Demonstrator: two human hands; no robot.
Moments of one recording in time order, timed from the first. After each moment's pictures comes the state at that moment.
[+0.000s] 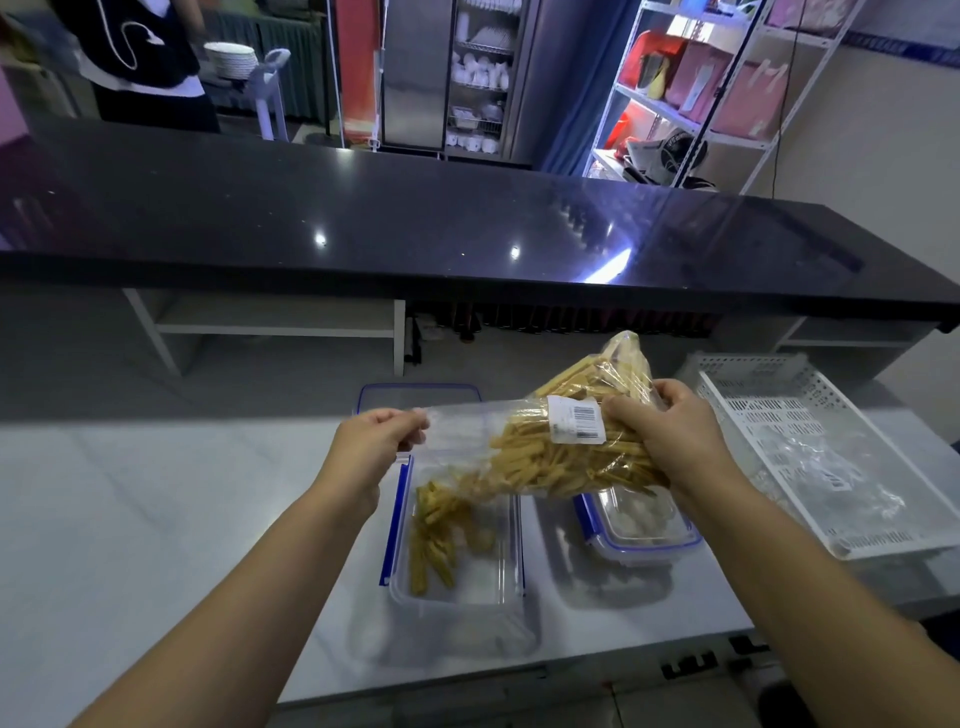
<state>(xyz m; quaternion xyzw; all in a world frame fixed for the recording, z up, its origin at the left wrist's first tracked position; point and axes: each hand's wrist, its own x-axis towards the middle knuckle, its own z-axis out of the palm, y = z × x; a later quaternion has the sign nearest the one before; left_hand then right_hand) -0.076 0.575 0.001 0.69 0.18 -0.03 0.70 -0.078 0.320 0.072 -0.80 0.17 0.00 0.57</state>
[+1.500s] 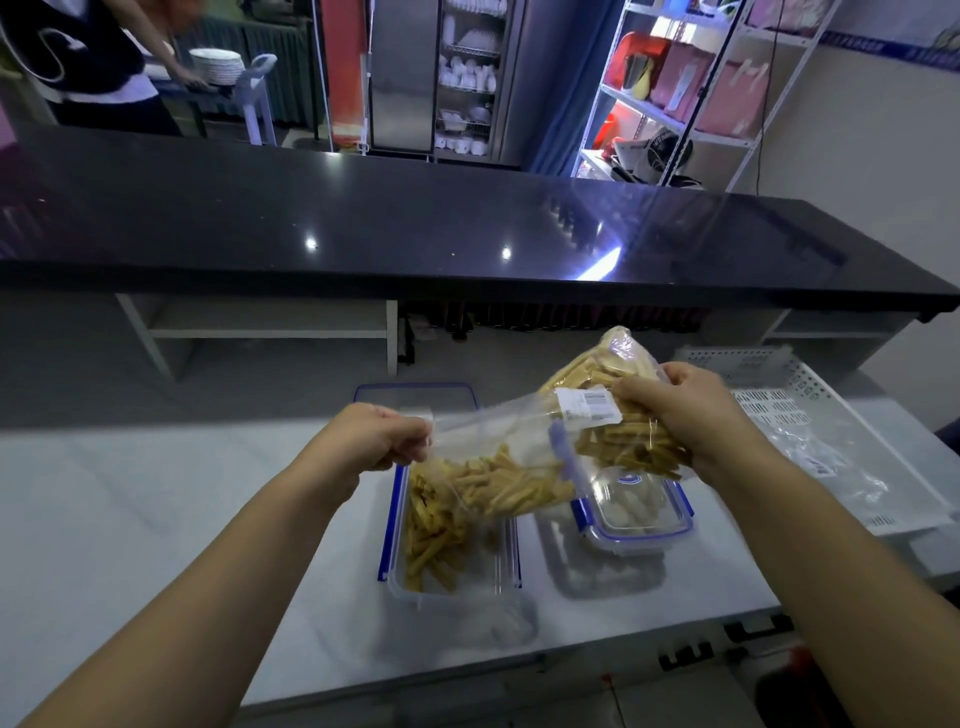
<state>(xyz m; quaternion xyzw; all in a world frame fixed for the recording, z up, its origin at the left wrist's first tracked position) -0.078 0.587 0.025 0.78 0.10 -0.14 0.60 -0.085 0.312 0.104 -0.82 0.17 0.03 0.54</state>
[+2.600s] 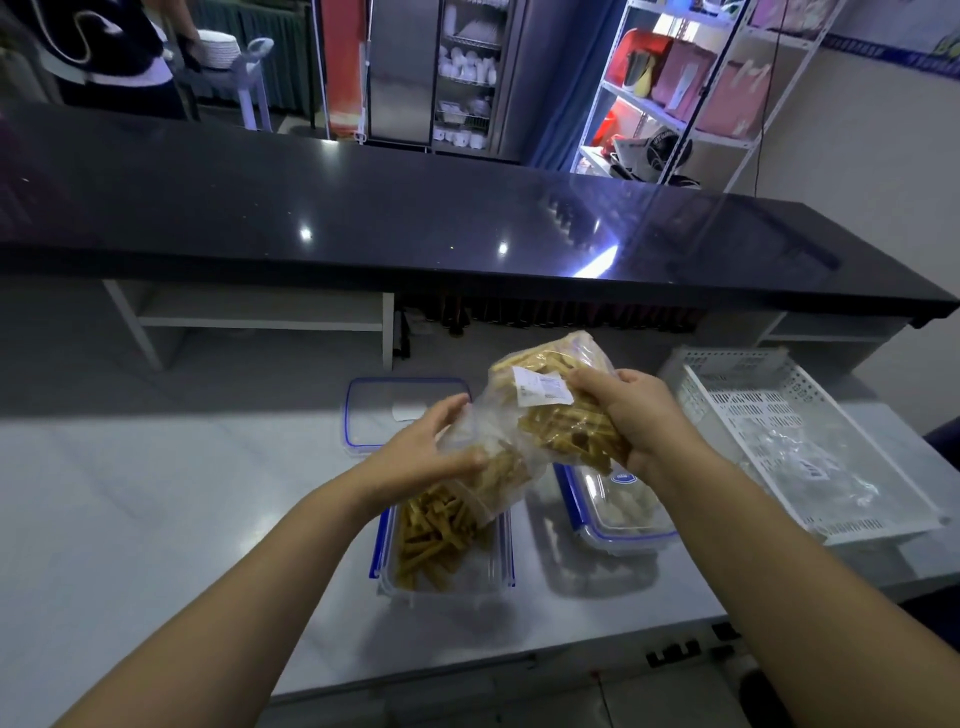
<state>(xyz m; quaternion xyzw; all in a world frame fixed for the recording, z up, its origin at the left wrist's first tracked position) -0.072 0.558 -0.007 0.80 -0.08 -0.20 0.56 -0.071 0.345 0.084 -0.74 0.21 0.08 0.64</state>
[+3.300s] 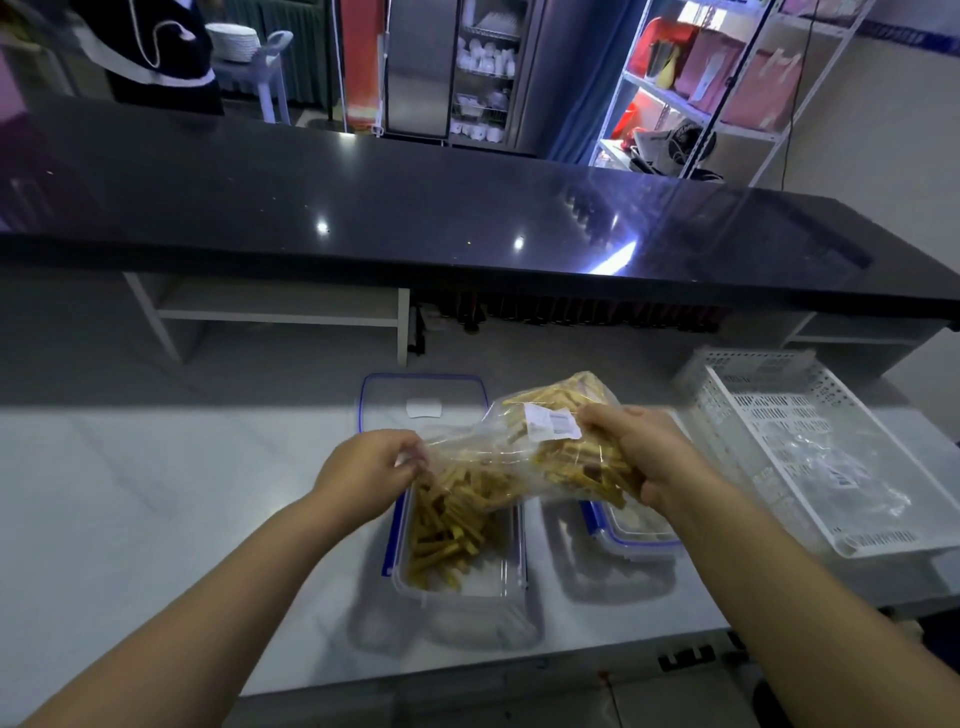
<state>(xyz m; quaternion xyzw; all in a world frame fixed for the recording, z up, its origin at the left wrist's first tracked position) -0.080 0.595 -0.035 0.94 -0.05 -0.02 0.33 -0.069 0.338 0.052 -0.74 0.24 0.13 0.61</state>
